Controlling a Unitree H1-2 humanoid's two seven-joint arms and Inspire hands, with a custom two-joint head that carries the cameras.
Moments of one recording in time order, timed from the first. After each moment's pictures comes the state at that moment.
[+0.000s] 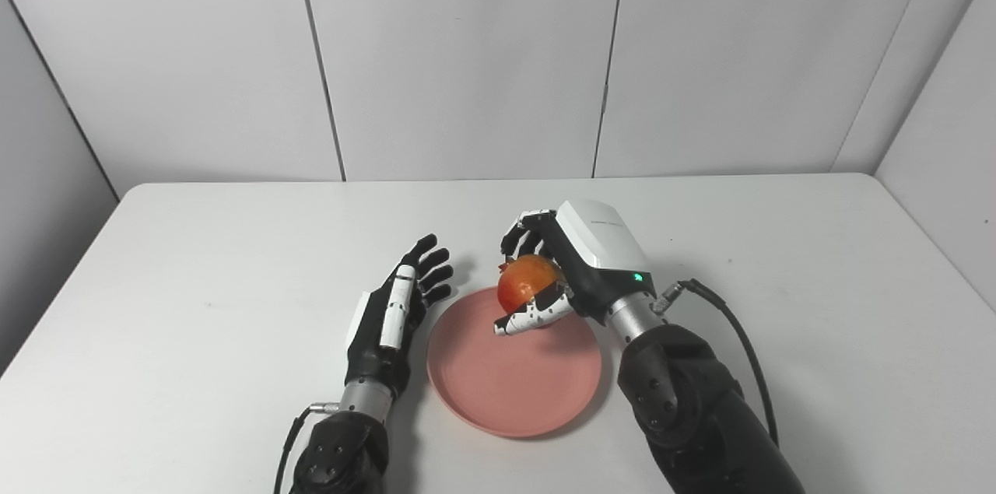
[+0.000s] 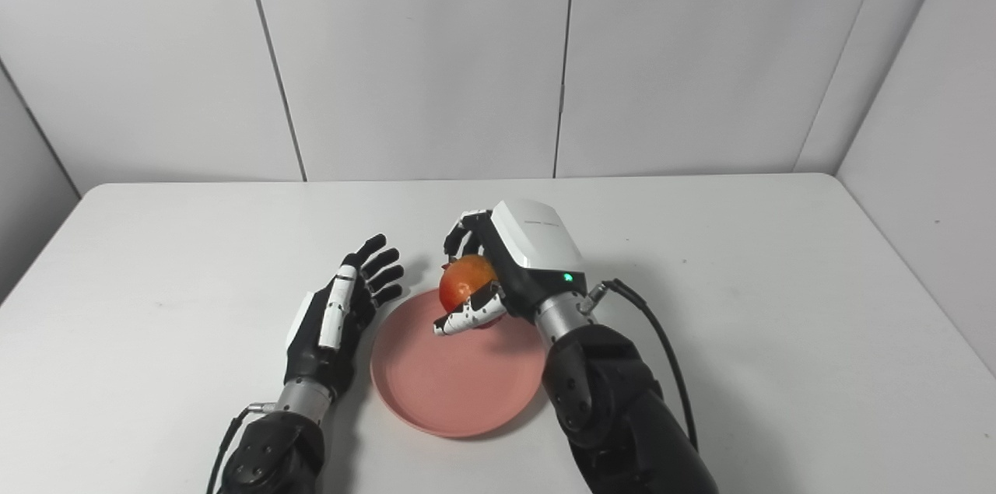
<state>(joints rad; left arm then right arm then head) -0.22 -0.09 -0.05 0.17 -0.09 0.07 -0.05 -0.41 -0.13 0.42 -0.19 -0.90 0.39 0.28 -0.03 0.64</state>
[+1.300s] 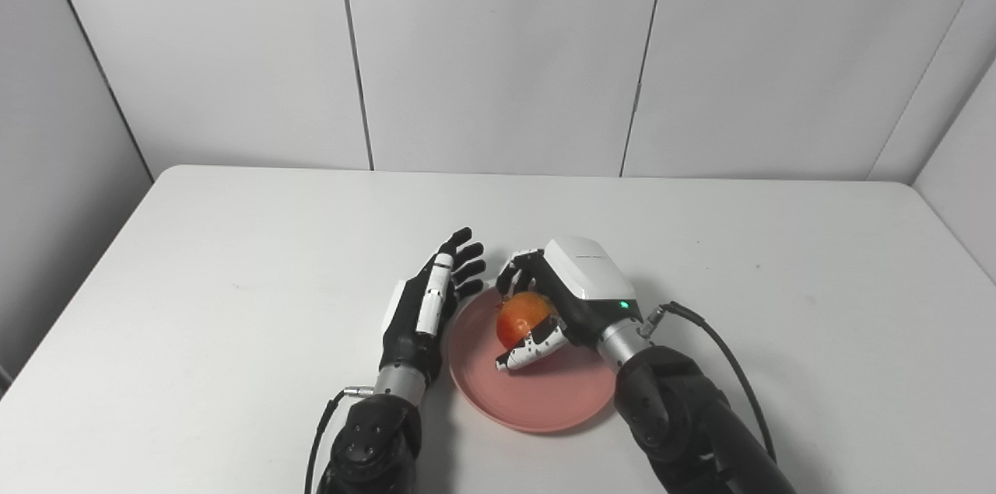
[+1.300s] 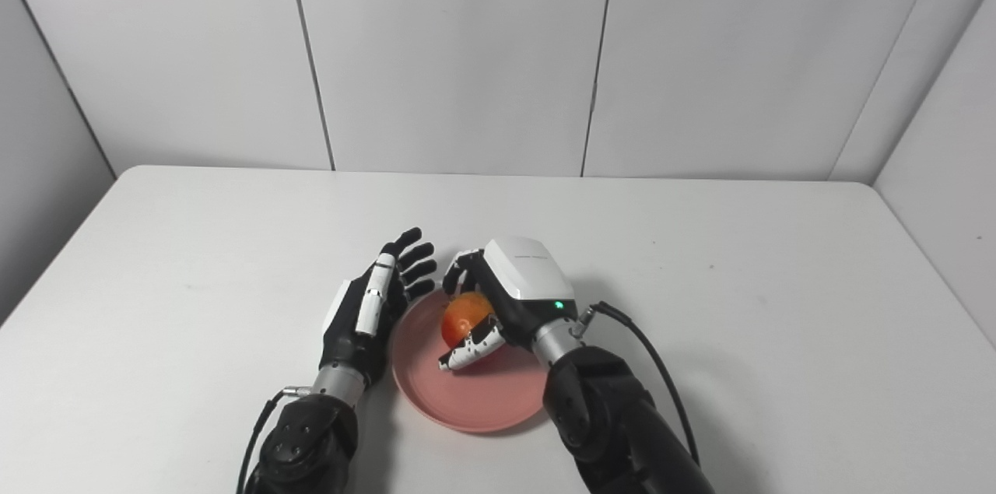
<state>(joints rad) -0.23 -0.12 -0.05 0.15 -0.06 0.12 -0.01 -0.41 -0.15 0.47 -0.01 -0.84 0.25 0.21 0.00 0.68</state>
